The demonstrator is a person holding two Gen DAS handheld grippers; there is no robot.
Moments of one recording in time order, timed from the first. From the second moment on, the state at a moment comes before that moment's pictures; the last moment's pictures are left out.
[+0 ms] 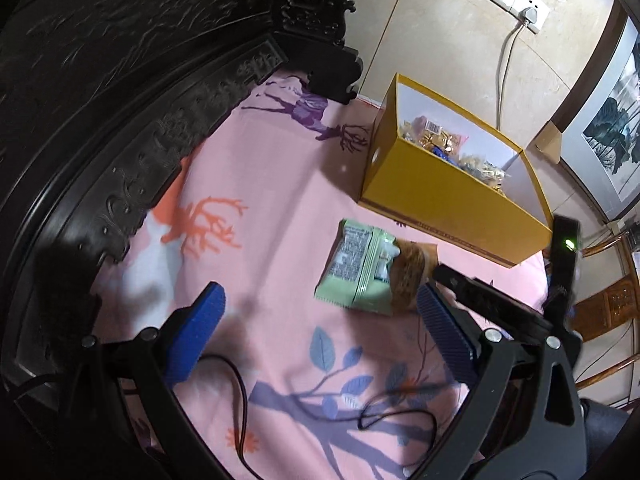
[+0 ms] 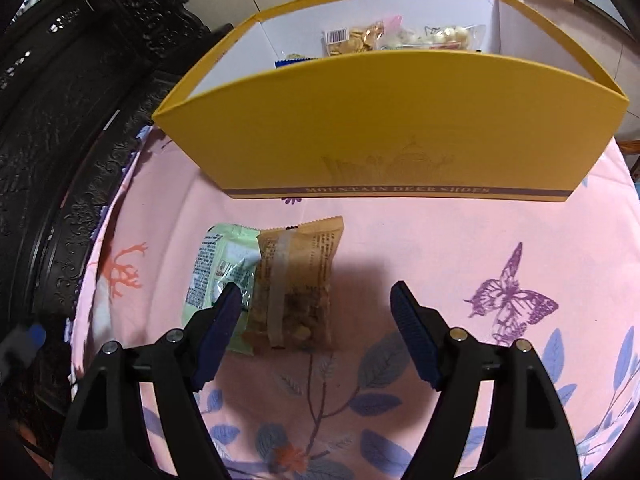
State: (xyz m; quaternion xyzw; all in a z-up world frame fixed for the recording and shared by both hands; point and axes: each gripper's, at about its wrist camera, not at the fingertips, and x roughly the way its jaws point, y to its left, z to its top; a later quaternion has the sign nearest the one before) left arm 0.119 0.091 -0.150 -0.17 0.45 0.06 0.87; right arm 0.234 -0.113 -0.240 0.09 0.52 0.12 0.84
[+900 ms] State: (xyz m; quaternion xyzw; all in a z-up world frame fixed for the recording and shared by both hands) left arm 0.099 0.093 -0.145 -0.18 0.45 0.07 0.87; right arm 0.250 -0.099 -0.269 -0.03 0.53 0.11 0.84
